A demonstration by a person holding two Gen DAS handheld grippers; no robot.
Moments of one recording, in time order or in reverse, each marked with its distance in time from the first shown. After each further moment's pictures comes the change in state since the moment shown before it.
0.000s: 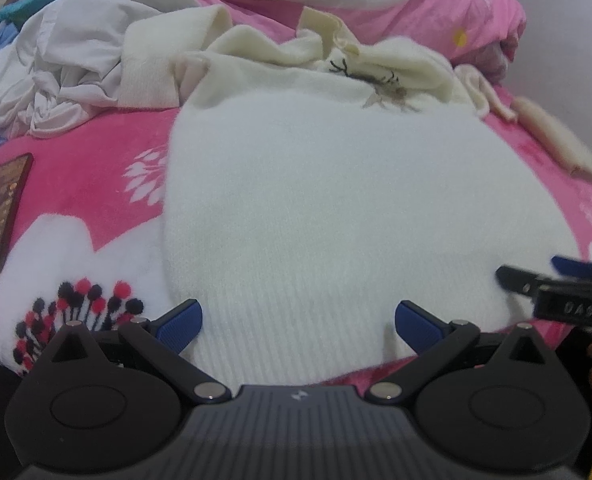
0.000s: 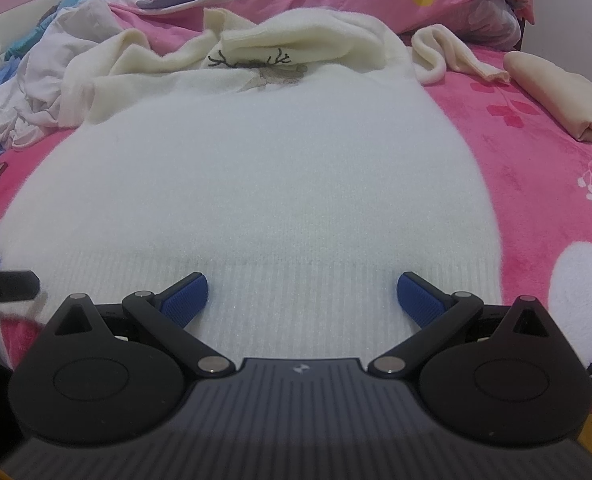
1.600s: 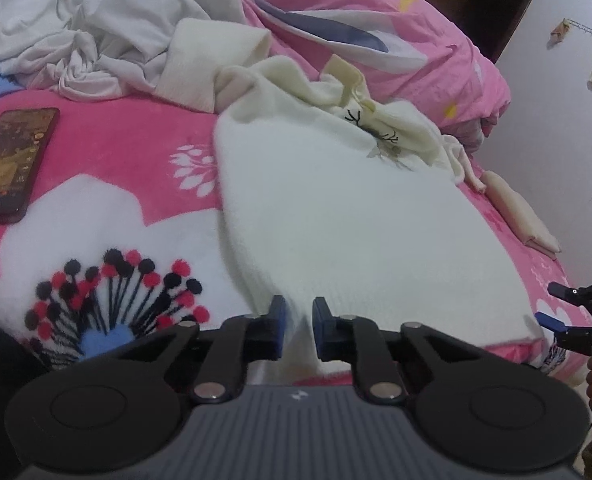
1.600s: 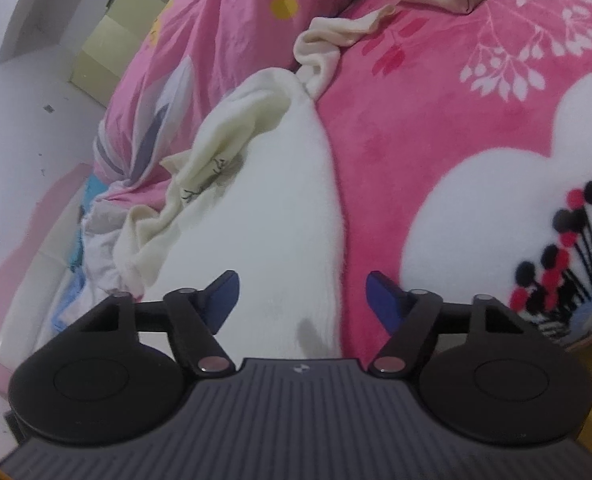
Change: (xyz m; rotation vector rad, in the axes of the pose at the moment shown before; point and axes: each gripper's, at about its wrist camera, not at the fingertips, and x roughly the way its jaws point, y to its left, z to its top) left arm -0.021 0.070 -0.027 -0.162 -0.113 -0.198; right arm -0.027 -0.162 -0.025 0.650 -0.098 0.402
